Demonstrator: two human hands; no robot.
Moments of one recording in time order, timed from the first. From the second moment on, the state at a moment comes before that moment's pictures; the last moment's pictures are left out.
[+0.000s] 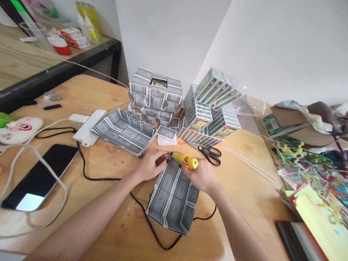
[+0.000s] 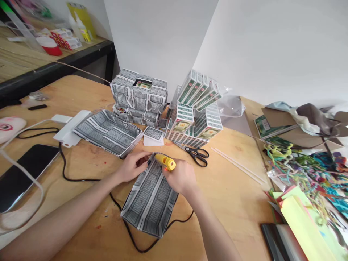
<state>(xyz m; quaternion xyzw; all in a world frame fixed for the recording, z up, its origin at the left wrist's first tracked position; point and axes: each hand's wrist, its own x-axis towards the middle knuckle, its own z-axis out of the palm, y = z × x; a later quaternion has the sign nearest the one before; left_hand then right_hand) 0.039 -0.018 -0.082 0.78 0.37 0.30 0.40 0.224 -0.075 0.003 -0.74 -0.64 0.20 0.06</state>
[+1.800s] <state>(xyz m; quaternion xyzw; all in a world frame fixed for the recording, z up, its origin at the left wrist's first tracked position) 0.041 -0.018 -0.083 0.78 0.37 0.31 0.40 0.221 -0.074 0.004 -0.72 -0.67 0.17 -0.03</state>
